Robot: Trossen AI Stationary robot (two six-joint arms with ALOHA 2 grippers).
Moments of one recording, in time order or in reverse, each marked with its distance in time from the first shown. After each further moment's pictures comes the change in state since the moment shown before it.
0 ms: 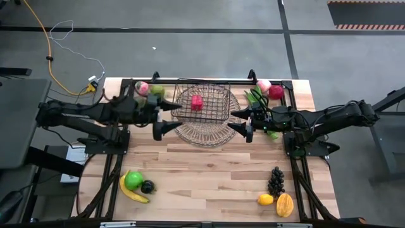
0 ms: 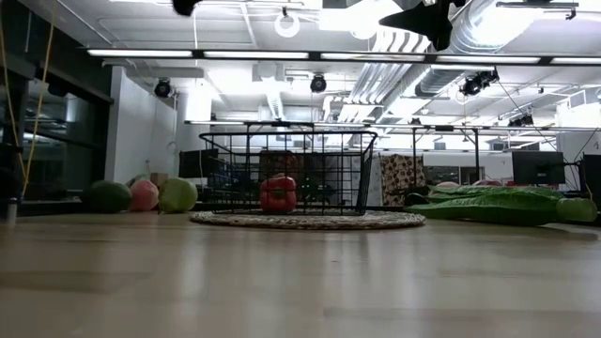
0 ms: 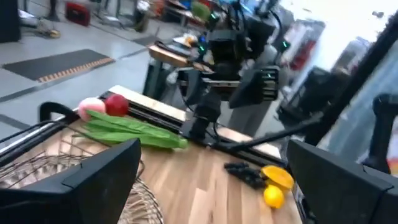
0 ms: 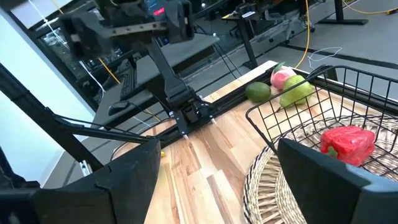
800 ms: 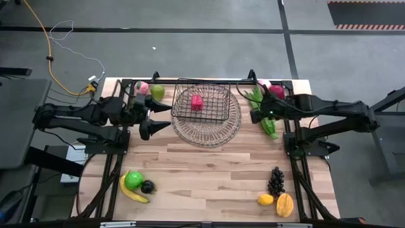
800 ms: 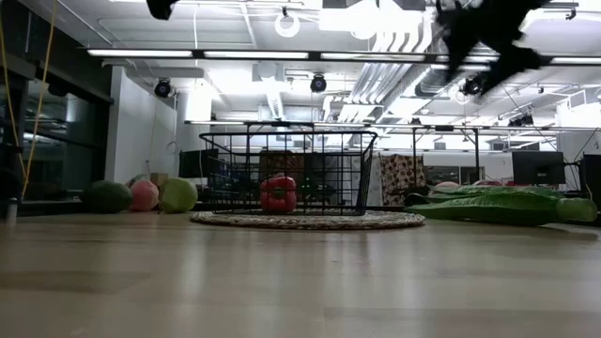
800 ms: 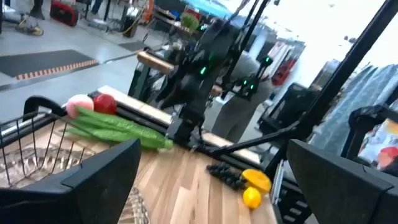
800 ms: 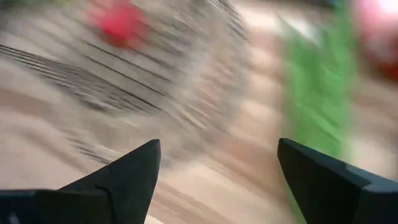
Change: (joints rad) left arm -0.004 -0.171 -0.099 -0.006 0.048 -0.059; right arm -0.228 0.044 0.288 -1.217 0.064 0.533
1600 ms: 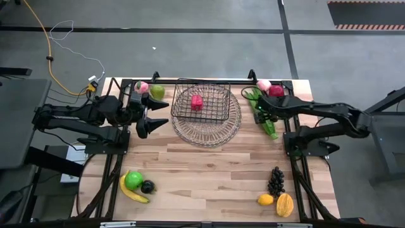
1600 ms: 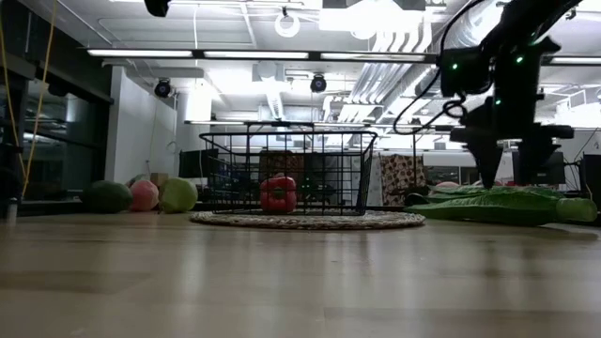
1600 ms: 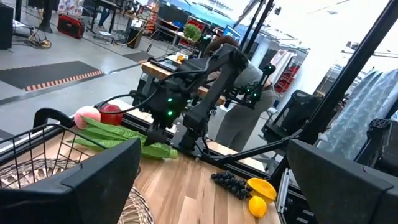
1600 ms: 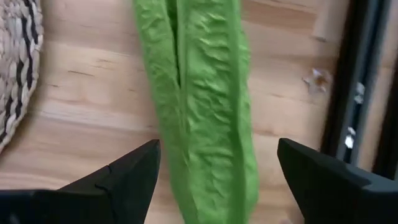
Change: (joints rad) left arm 0.000 -0.027 0.000 -0.001 -0.022 0.026; right arm -0.371 0.136 -0.370 0.192 -0.102 -0.153
